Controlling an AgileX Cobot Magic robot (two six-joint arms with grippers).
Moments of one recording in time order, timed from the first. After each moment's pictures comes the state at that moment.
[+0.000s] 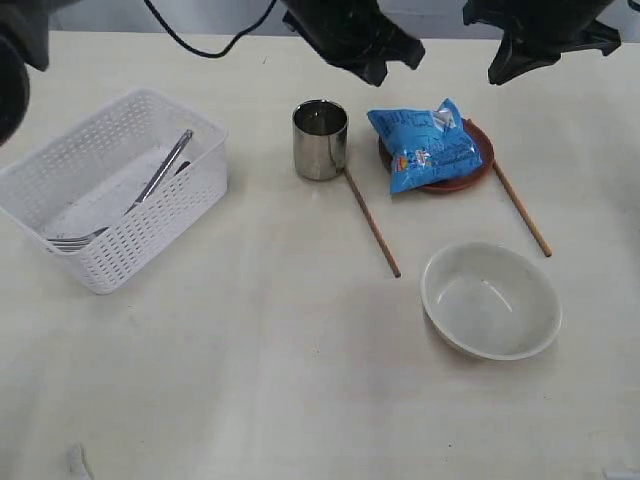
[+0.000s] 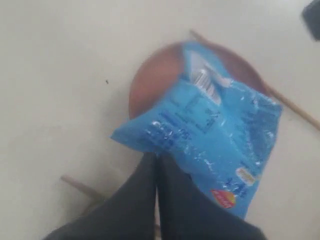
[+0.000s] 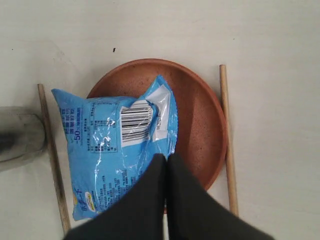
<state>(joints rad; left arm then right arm) -0.61 2.30 -2.08 -0.36 0.87 0.26 0.08 2.01 -1.64 0.29 0.99 -0.13</state>
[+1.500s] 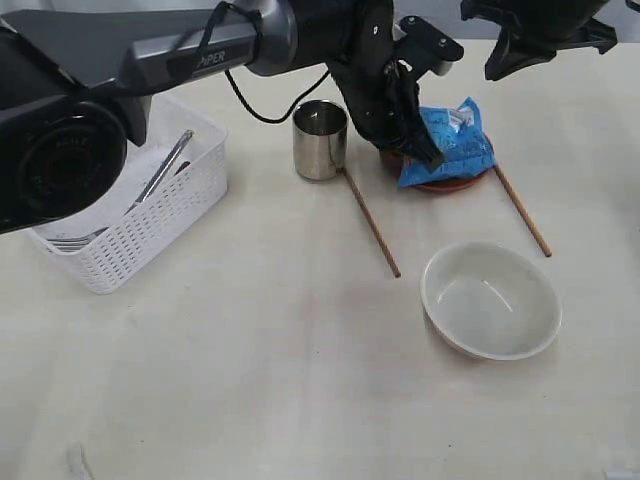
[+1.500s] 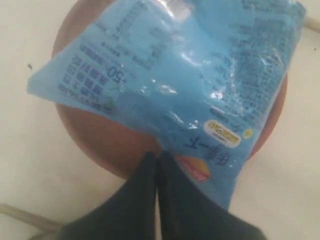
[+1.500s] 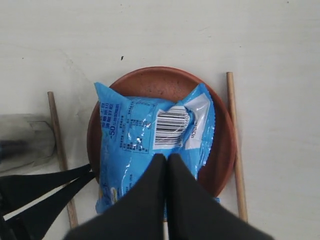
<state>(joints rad) -0.76 2.41 -2.08 -0.14 0.81 0.31 0.08 2.01 -1.64 0.32 0.97 -0.13</state>
